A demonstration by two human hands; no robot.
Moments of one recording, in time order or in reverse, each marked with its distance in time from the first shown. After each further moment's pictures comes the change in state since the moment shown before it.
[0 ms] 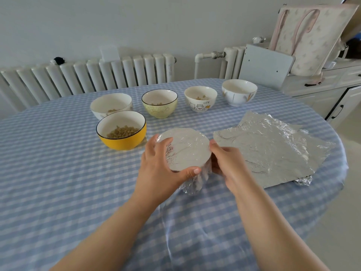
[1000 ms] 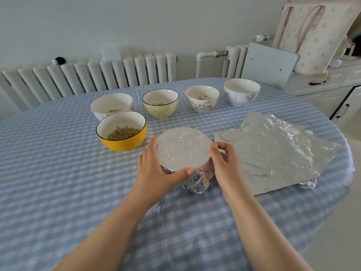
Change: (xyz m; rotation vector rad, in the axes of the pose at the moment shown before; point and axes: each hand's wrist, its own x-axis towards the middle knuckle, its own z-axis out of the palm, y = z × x) left_hand 0.004 -0.010 -0.003 -0.193 -0.069 -0.169; right_hand -0.007 0.019 0.009 0.036 0.067 -0.239
